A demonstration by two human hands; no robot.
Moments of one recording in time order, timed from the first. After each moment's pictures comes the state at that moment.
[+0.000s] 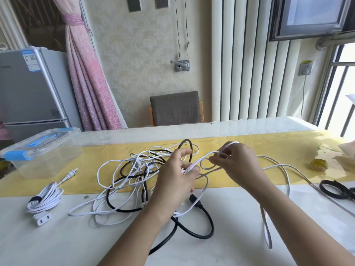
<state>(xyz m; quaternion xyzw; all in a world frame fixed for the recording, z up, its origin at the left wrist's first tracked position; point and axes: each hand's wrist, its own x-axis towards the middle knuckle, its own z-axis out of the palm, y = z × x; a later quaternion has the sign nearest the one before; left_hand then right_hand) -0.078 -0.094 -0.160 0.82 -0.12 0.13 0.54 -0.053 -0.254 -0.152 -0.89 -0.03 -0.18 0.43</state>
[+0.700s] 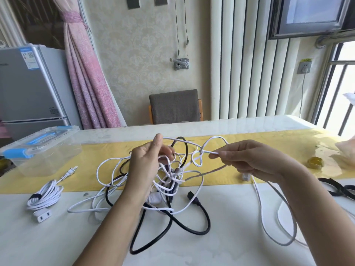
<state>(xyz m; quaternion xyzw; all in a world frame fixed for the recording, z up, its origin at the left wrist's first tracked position) -0.064 -0.065 -0.140 0.66 -0.06 0.18 0.73 -0.062 -0.297 -0.127 -0.74 -0.15 0.15 0.64</state>
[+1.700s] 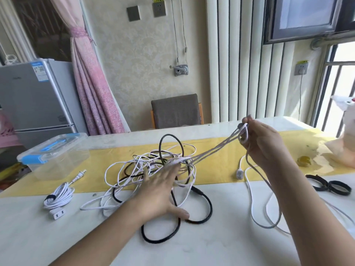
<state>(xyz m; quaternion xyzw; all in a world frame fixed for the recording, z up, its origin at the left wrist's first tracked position) -0.085 -0.051 -0.170 0.98 -0.17 0.02 -0.02 -0.057 -0.312 -0.111 -0.43 -0.06 -0.12 0.89</state>
